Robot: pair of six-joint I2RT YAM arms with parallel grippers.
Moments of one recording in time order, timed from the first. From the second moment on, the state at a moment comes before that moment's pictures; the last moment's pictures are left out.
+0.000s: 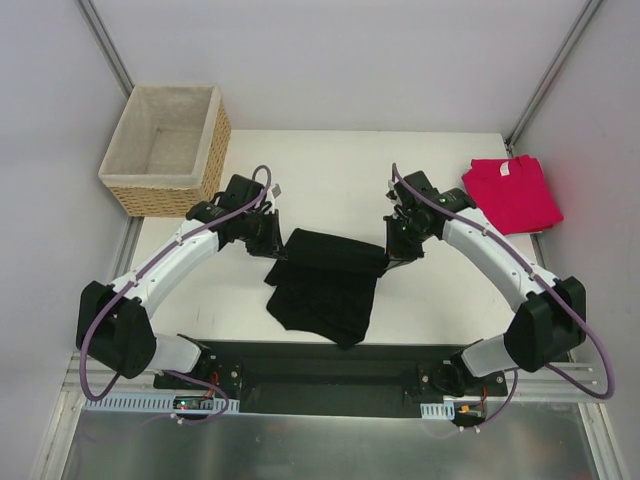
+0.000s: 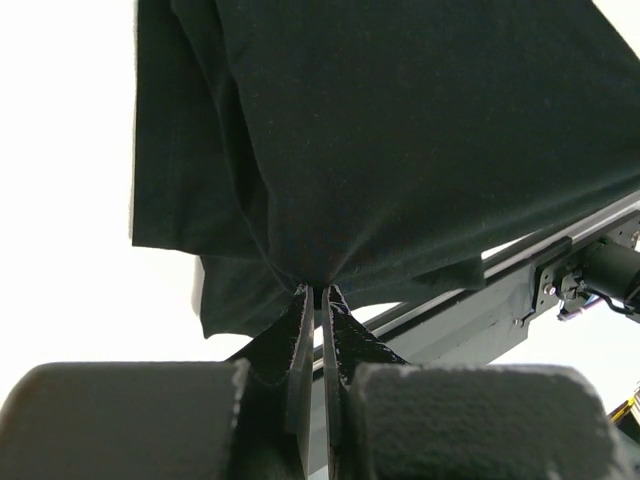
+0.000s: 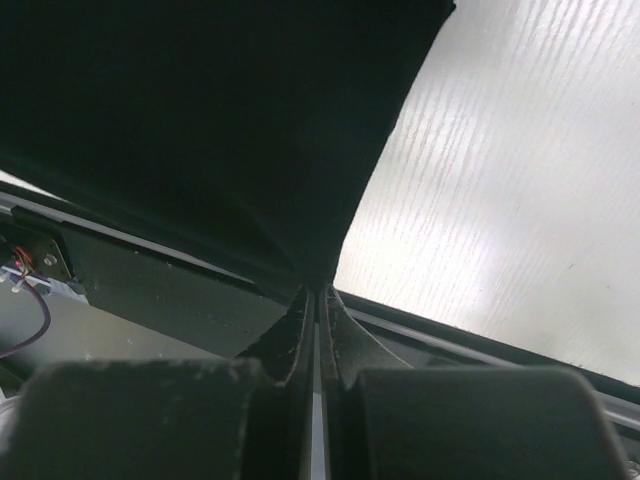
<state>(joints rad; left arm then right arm) -0.44 1.36 1.08 -0.73 0.34 -0.44 0.49 1.47 1.26 -1.05 -0.21 0.42</state>
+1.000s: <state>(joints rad) -0.43 1.46 0.97 -0.86 0.26 -0.48 0.87 1.72 1.16 -1.02 -0.18 0.61</state>
